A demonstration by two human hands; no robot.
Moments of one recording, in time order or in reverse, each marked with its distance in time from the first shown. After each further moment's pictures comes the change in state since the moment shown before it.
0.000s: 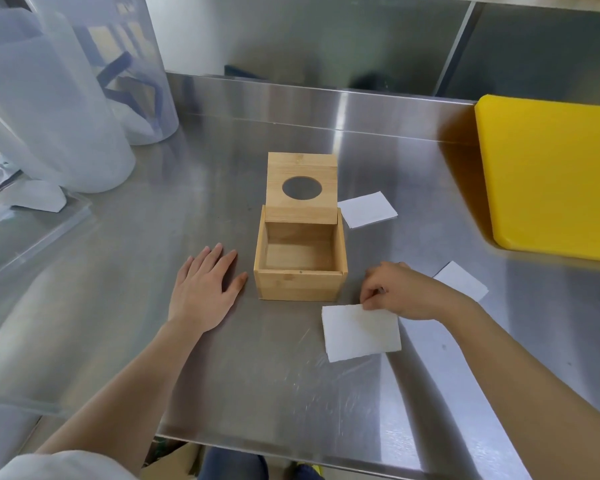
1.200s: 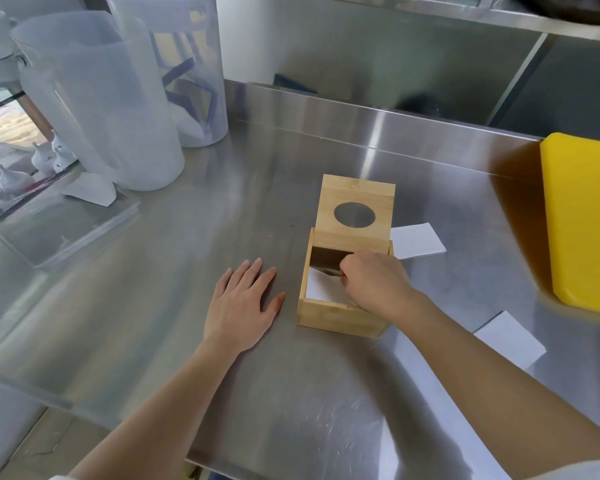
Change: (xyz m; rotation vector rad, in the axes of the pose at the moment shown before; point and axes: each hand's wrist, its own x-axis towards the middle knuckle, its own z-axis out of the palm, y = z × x) left_hand 0.000 -0.003 0.004 0.025 0.028 0.000; right_hand 0.086 -0.080 -0.007 -0.440 0.271 -0.003
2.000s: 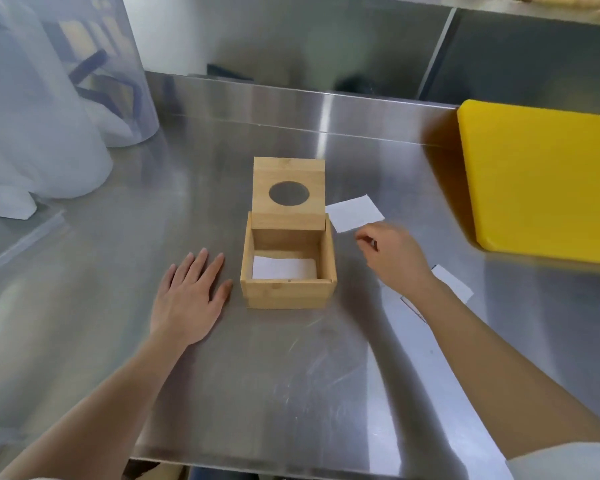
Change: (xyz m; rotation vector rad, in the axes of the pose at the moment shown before) left_hand 0.005 -0.004 0.008 0.050 -0.033 -0.005; right_hand -0.052 0.089 0.021 0.422 0.345 0.271
